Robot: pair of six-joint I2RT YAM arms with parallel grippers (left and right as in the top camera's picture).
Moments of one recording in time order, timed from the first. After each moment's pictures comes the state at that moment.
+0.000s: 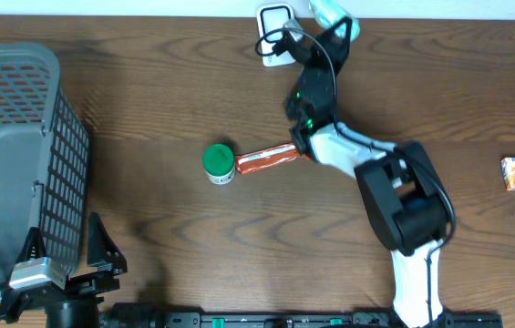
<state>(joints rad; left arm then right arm) -0.02 0.01 0.74 -0.67 -0.22 -0.14 0.47 2.21 1.38 1.14 0.96 -1.73</state>
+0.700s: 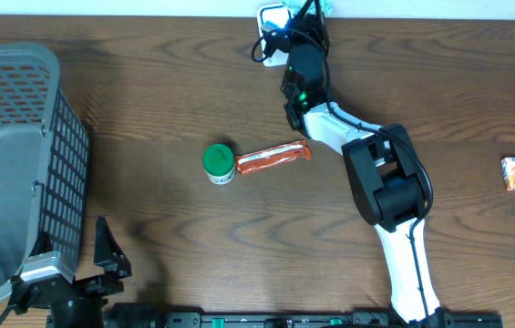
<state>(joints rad) -0.02 0.01 0.74 -0.78 -0.22 -0.14 0.44 2.39 1.63 0.93 0.66 -2.04</state>
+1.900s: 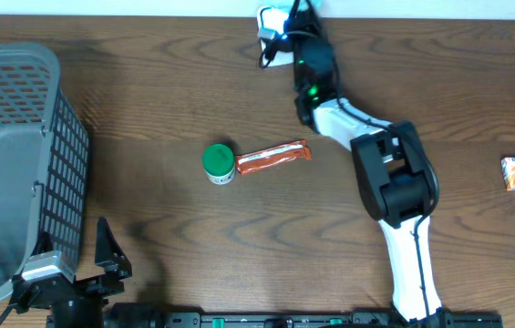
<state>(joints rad) -0.02 0.01 0.74 -0.79 -0.22 -0.14 0.38 2.40 1.65 0.96 0.33 -2.04</state>
